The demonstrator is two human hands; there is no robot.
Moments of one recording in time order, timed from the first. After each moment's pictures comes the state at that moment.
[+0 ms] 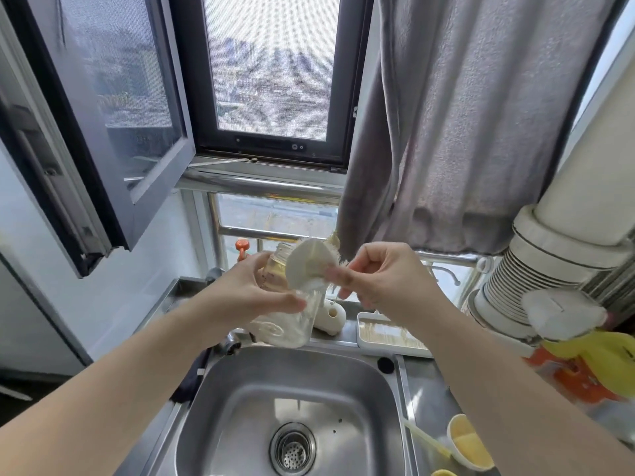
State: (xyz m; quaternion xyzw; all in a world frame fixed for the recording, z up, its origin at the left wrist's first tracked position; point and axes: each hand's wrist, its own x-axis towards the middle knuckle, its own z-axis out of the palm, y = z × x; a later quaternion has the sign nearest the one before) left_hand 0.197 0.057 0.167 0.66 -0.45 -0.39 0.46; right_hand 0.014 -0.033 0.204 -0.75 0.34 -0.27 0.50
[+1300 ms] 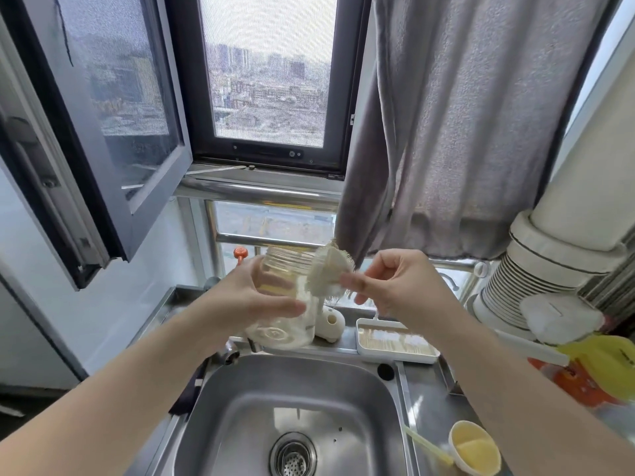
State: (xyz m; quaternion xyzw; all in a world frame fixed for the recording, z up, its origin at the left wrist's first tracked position) left_hand 0.204 0.053 0.166 0.66 -0.44 -0.39 0.47; right_hand 0.008 -0.034 0.209 -0.75 0.38 -0.28 0.46
